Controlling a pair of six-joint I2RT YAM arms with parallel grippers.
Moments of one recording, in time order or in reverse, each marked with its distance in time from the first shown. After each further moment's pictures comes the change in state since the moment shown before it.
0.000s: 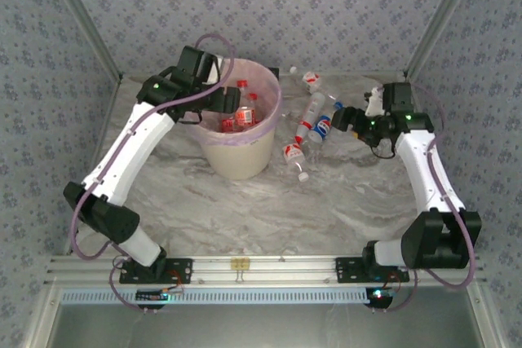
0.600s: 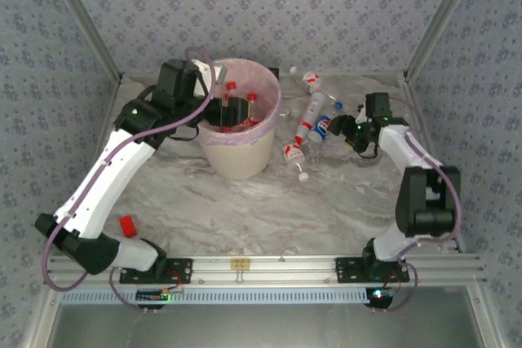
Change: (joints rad) left arm -0.047 -0.227 -0.210 0.173 0.287 -0.067; right arm 0.007 0.285 -0.111 0.330 0.081 0.193
